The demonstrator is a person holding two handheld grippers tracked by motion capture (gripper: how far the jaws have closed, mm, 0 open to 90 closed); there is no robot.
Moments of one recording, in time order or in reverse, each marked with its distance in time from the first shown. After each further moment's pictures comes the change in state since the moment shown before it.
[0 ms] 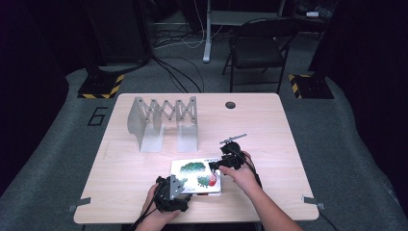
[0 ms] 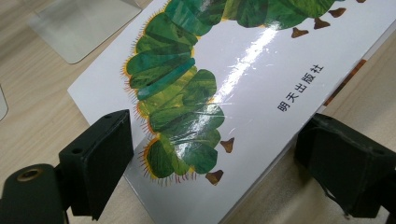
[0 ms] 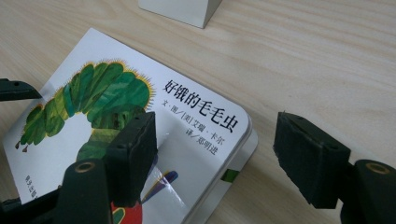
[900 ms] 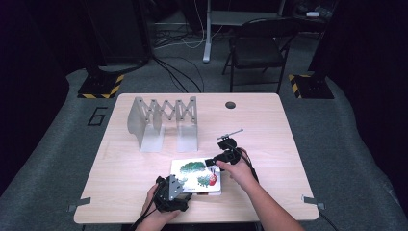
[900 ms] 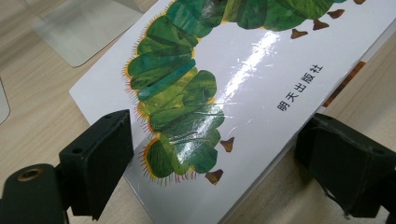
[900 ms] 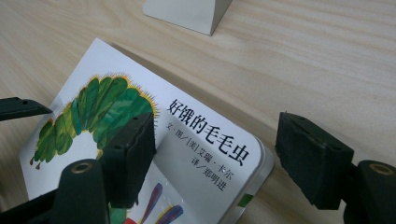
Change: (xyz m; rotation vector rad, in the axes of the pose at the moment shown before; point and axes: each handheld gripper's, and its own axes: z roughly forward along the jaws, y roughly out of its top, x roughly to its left) left arm 0.001 -0.002 0.000 -0.014 -0.001 0.001; right arm -0.004 0.015 0.014 0.055 0.067 0.060
